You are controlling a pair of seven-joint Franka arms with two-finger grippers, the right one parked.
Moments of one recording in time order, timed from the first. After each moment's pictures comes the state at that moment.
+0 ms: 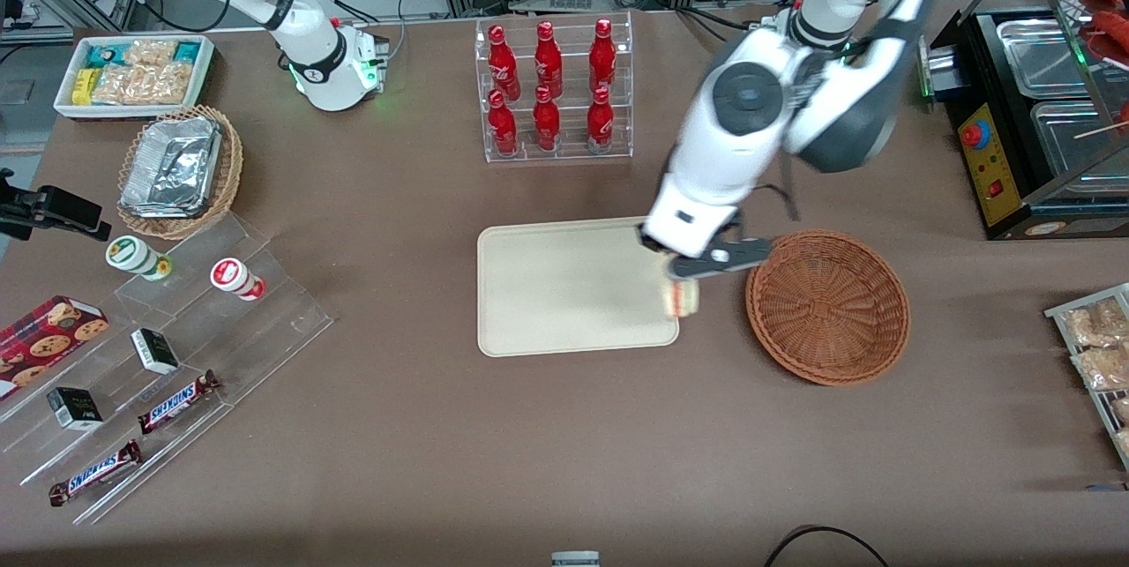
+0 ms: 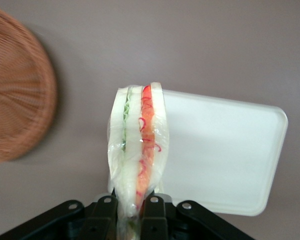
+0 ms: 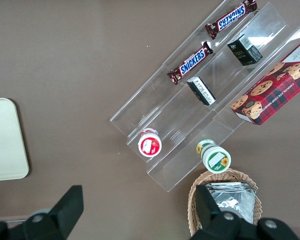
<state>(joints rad) -0.49 0.34 -0.17 -1.60 0.01 1.97 -0.84</state>
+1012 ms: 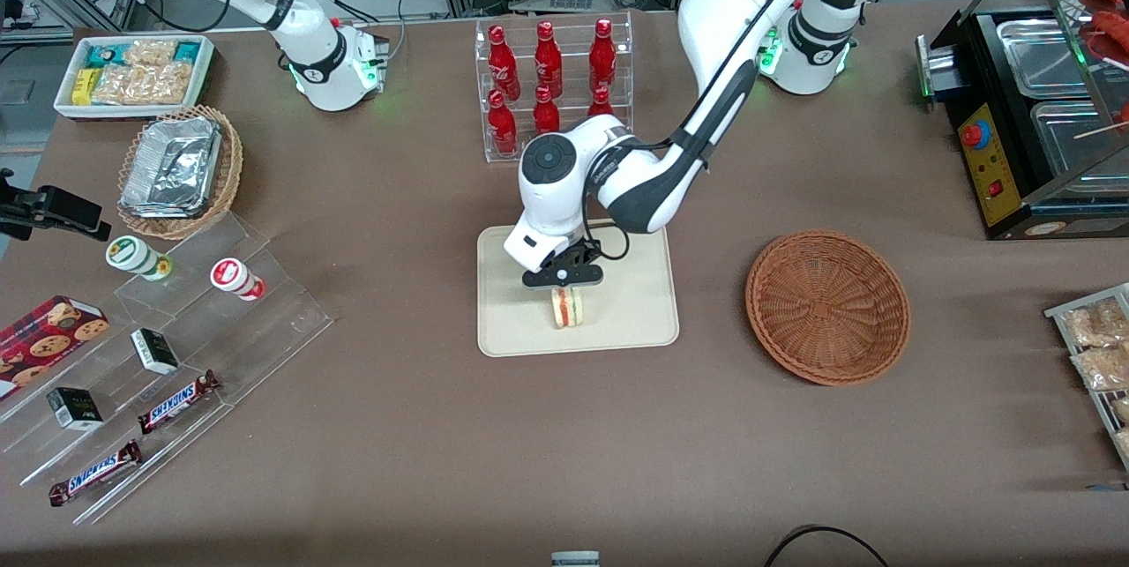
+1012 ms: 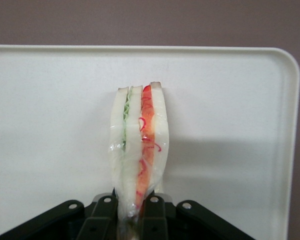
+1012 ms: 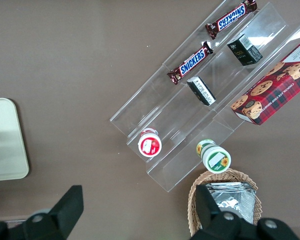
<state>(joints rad) -0.71 0.75 -0.17 -1.45 0.23 2.21 -1.04</state>
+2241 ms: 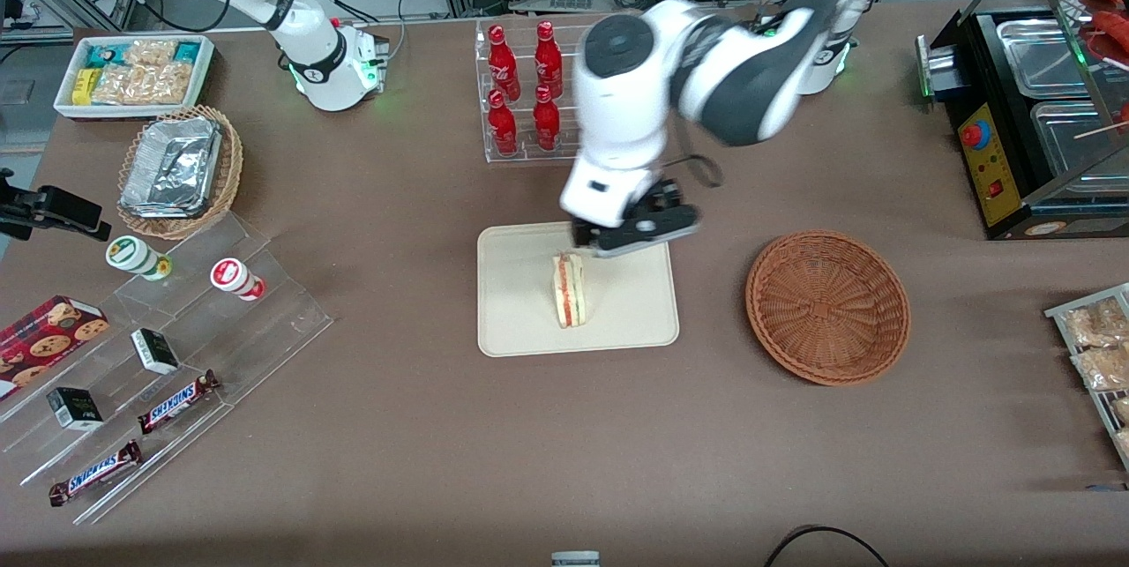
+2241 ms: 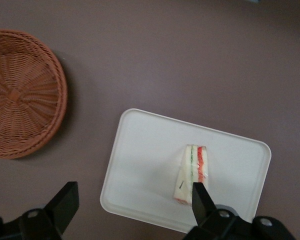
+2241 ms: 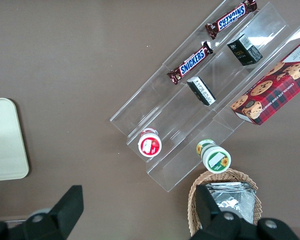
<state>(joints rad) -0.54 0.33 -0.14 -1.43 0.18 1.82 -1.04</state>
